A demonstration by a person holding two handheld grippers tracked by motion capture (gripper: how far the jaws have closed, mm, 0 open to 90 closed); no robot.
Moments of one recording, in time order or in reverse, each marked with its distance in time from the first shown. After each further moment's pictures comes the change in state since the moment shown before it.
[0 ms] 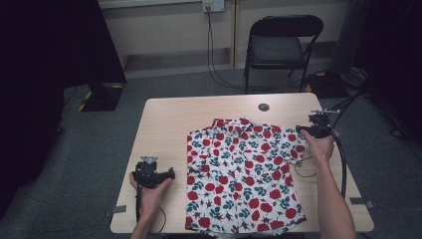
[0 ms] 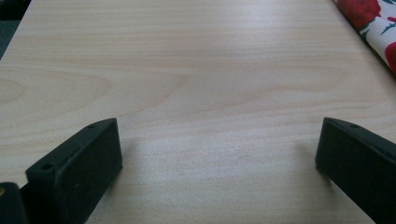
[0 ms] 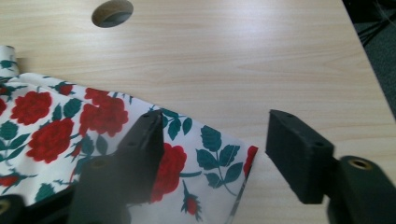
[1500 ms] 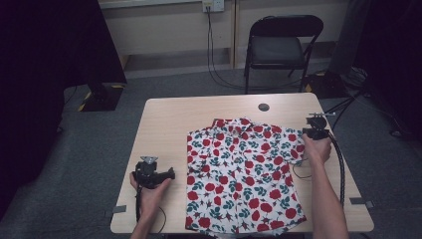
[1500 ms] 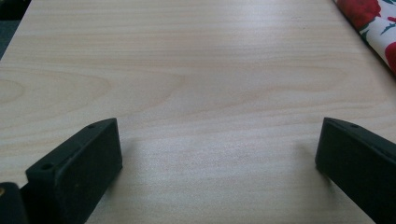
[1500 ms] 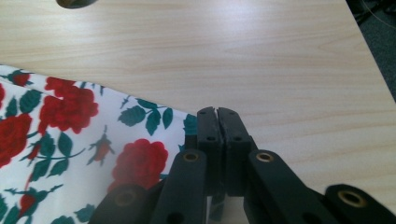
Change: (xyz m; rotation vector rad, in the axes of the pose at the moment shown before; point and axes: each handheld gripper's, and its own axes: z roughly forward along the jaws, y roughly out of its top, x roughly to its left) left arm 0.000 0.000 0.000 0.000 0.000 0.000; right arm 0.000 -0.008 0.013 0.014 -0.059 -0.002
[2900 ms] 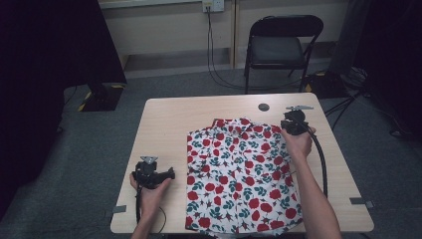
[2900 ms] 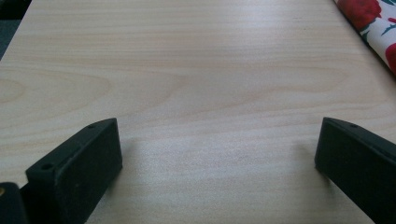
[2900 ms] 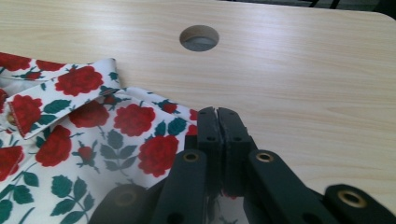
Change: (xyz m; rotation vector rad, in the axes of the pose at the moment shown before) left arm 0.000 0.000 0.000 -0.001 0.001 -0.003; right arm 0.082 0.019 -0.029 -0.079 0.101 -0.134
